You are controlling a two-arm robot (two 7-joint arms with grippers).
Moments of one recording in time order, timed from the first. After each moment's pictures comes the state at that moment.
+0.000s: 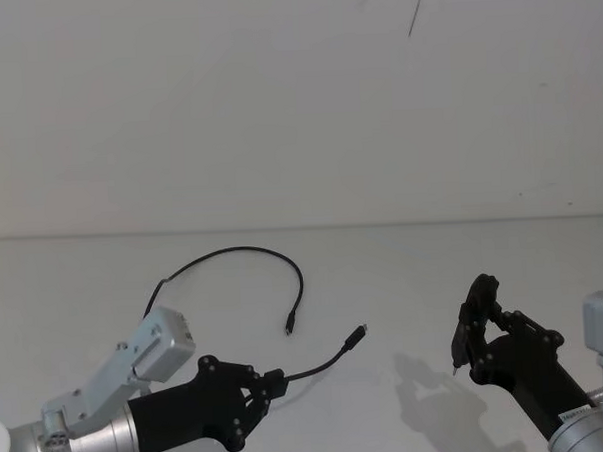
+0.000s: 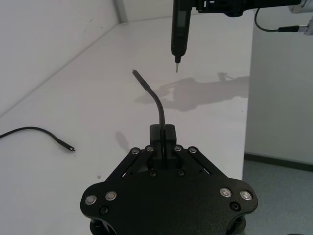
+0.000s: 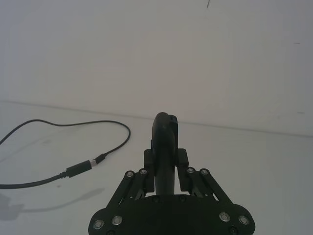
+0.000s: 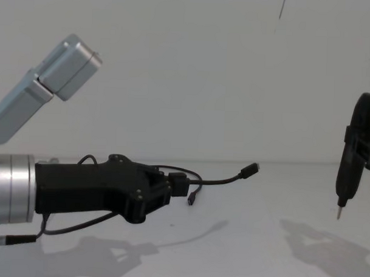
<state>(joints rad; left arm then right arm) -0.39 0.51 0.54 -1.45 -0.41 -0.09 -0.75 -0.01 0.34 -0.23 -1.77 0.29 0.03 0.07</state>
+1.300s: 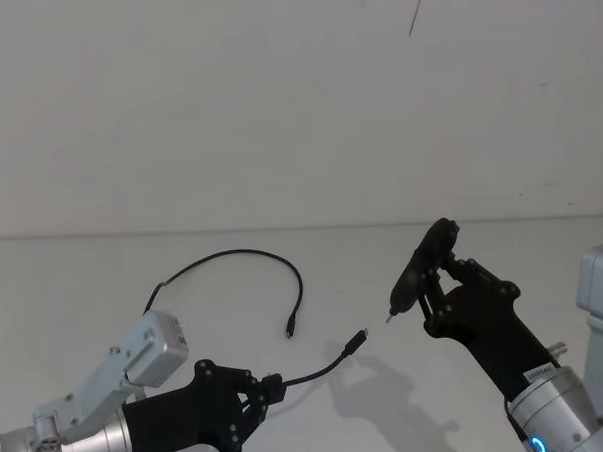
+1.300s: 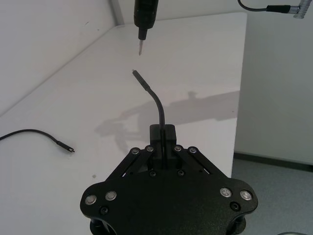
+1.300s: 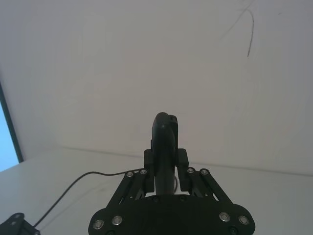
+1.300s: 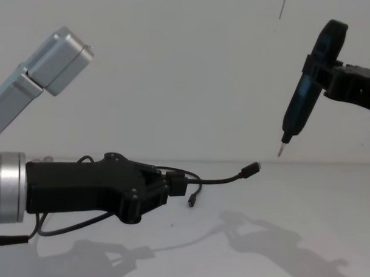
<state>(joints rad) -0.37 0.54 0.54 -1.49 -0.43 -0.08 -0.75 0.04 0.26 -0.25 -1.80 0.37 -0.01 0.18</state>
